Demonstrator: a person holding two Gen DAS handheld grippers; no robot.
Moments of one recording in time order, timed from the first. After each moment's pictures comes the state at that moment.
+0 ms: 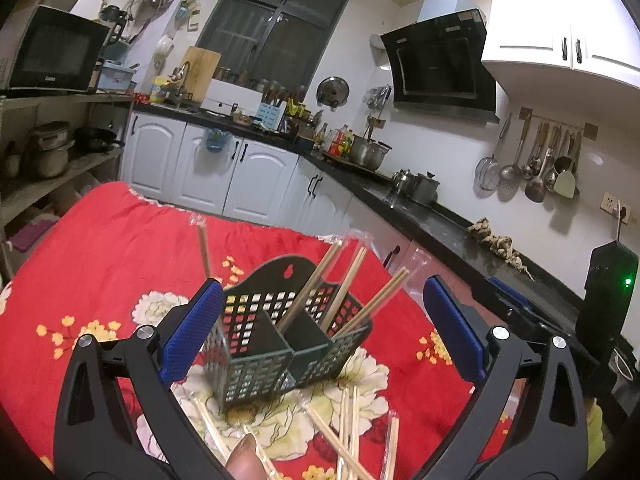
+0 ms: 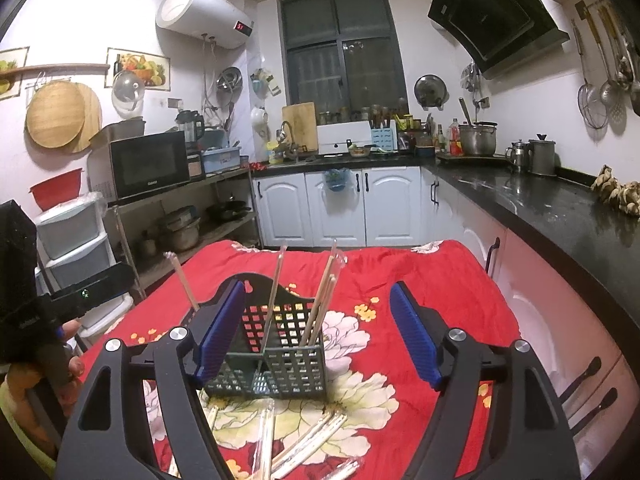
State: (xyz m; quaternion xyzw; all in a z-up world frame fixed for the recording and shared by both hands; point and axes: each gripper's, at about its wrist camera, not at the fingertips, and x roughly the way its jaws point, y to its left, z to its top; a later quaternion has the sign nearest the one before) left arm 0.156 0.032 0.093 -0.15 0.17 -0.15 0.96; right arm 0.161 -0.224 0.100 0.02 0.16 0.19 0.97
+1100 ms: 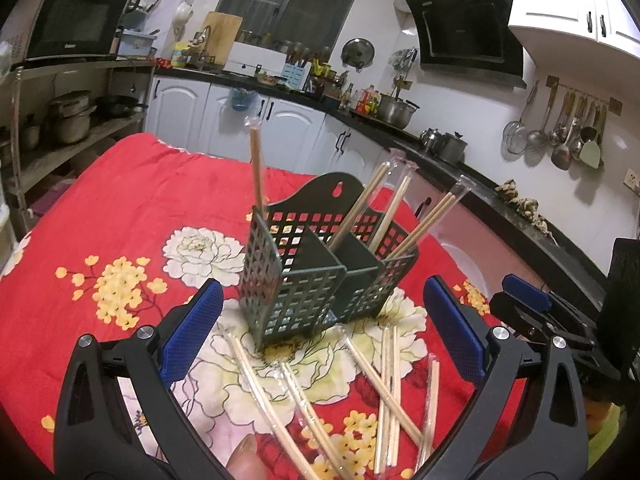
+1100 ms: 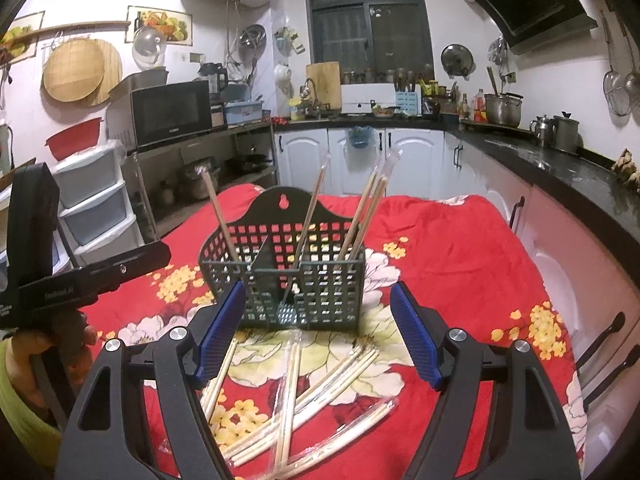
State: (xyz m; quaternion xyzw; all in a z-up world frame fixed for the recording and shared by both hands) left arm 0.143 0.044 0.045 -0.14 0.25 -0.12 0.95; right arm 0.138 -0.192 0.049 -0.01 0.23 0.23 0.95
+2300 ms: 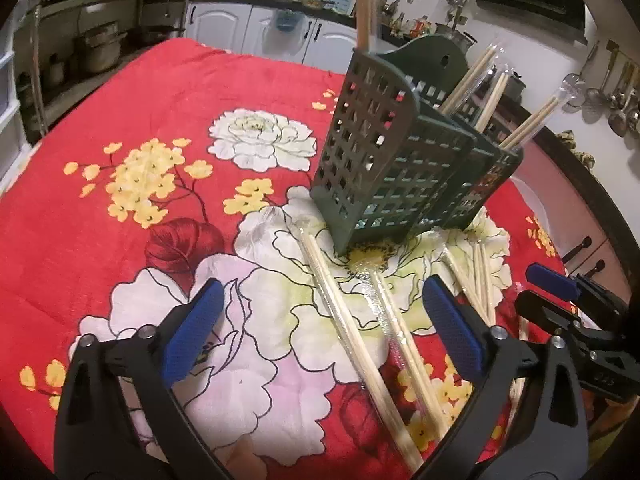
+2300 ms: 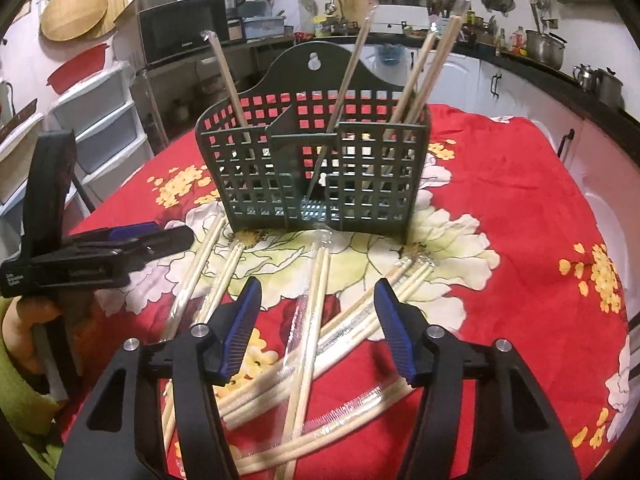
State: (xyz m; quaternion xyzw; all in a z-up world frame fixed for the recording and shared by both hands) left arm 0.167 0.064 -0.044 -0.14 0.39 -0.06 0.91; right arm 0.167 -0.158 -0.022 -0.06 0.37 0.27 0.89
